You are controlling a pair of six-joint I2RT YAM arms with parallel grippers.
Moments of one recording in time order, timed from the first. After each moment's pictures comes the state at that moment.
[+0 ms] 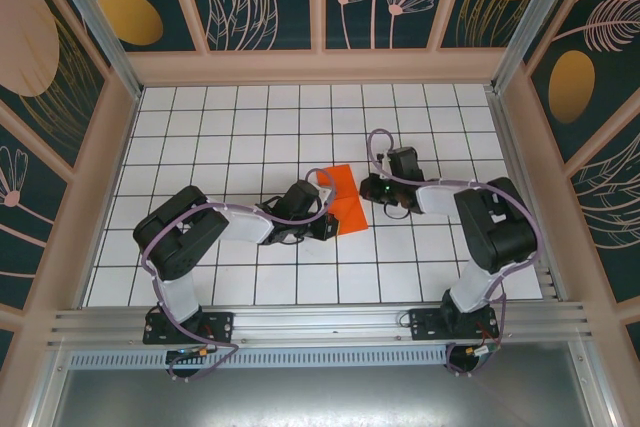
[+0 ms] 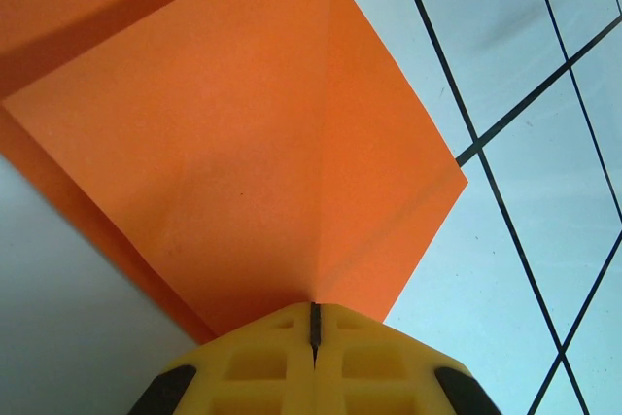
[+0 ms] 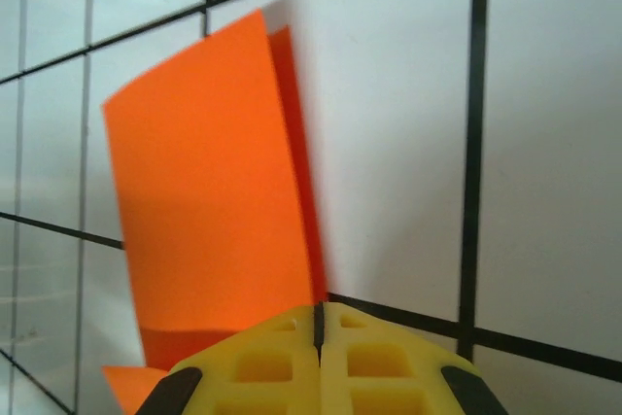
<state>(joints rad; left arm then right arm) -0.82 1.83 0.77 0.25 0.32 -0.59 0.39 1.68 0.73 0.11 -0.38 0.56</state>
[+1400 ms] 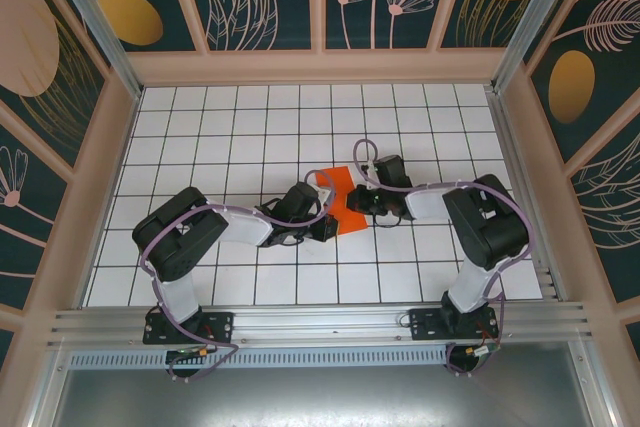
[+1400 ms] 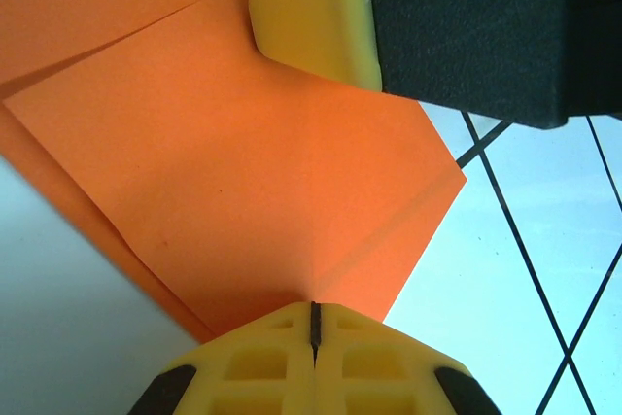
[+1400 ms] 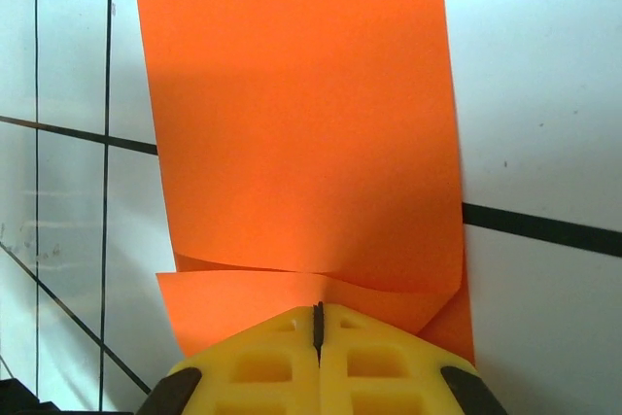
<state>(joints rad) -0.83 1.82 0.75 0.28 0.30 -0.59 0.46 1.75 0.72 0.14 -0.46 0.58</state>
